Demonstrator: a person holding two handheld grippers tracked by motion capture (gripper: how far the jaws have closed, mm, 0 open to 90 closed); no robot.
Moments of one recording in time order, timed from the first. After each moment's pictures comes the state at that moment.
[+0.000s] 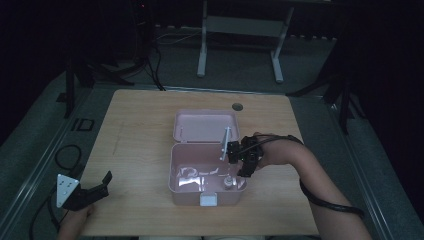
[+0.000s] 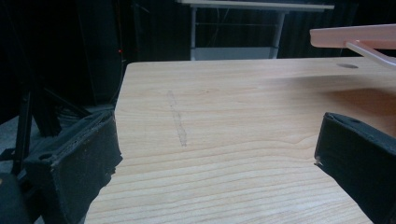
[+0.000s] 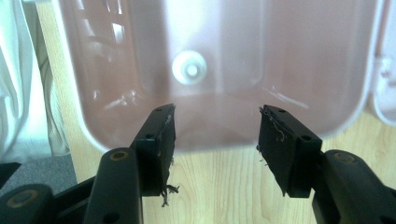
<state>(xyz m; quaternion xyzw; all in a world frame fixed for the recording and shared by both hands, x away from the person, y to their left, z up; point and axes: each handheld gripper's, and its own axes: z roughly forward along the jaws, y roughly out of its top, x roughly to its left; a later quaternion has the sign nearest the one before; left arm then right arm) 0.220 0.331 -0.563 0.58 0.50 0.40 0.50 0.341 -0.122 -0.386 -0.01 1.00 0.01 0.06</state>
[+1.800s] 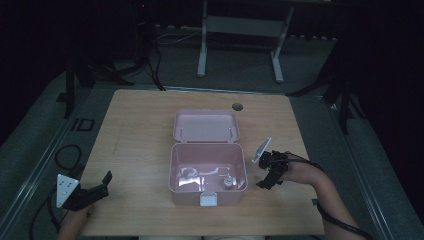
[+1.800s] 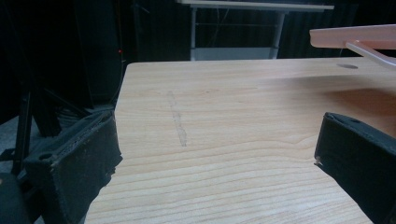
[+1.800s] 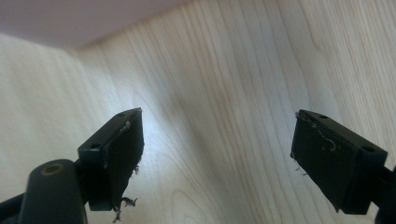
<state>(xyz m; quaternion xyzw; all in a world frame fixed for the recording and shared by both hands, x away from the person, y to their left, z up) 0.220 0.331 -0.563 0.58 0.50 0.40 0.50 0.364 -0.231 -0.487 0.17 0.98 0.10 0.03</state>
